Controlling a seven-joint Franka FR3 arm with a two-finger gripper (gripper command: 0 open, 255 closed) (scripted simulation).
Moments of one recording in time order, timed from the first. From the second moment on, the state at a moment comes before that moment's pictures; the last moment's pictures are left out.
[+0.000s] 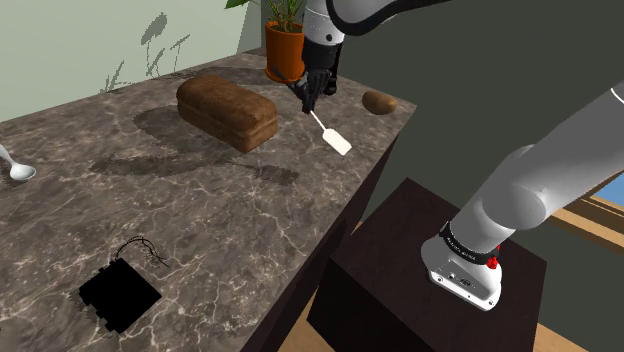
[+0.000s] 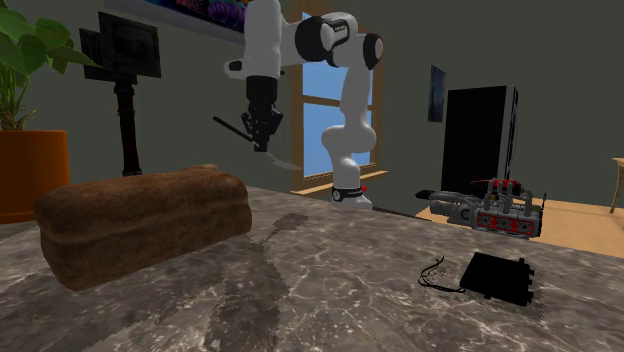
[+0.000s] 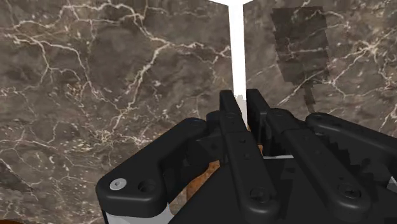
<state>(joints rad) -0.07 -0.22 0.33 -2.18 0.07 2.03 0.07</state>
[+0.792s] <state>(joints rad) -0.18 -0.35 0.12 -2.30 0.06 2.02 -0.24</state>
